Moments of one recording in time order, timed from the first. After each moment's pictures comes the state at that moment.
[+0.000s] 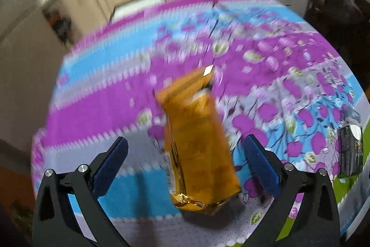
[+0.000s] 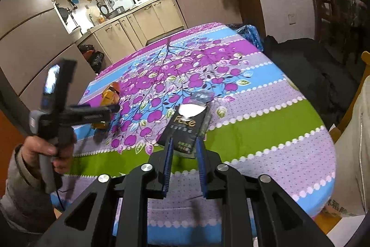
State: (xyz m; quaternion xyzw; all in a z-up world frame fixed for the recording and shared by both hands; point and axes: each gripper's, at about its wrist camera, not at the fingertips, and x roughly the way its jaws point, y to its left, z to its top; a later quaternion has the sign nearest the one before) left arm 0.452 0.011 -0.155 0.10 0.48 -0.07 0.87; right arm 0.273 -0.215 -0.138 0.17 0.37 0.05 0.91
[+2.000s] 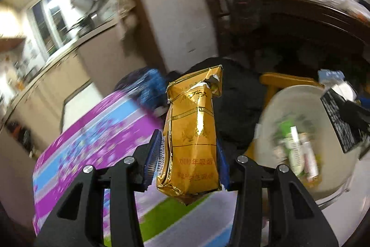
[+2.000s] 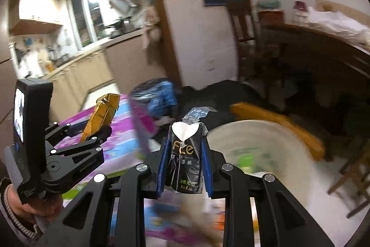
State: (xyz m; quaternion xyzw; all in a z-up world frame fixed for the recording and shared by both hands) left arm 0.278 -0.315 -0.048 0.24 0.27 -0.29 0.89; right arm 0.103 -0.443 -0.014 0.15 0.26 -0.21 0.93
